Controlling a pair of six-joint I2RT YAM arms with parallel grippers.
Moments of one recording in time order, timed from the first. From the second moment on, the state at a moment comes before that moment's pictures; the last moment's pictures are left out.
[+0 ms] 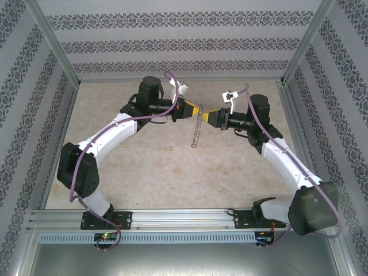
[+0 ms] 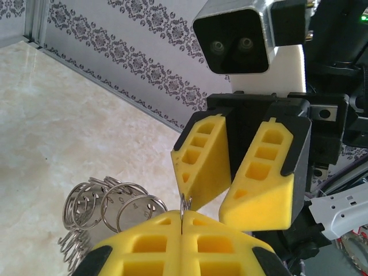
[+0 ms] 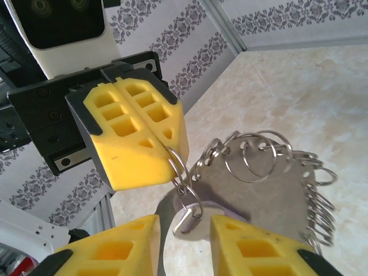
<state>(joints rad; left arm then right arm) -0.48 1.66 1.39 -0.06 0.91 -0.22 0.21 1.23 0.90 0.05 -0.95 0.47</state>
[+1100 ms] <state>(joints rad) -0.48 1.66 1.39 -0.05 0.90 -0.23 0.18 1.28 0.86 0.26 -1.01 0.62</state>
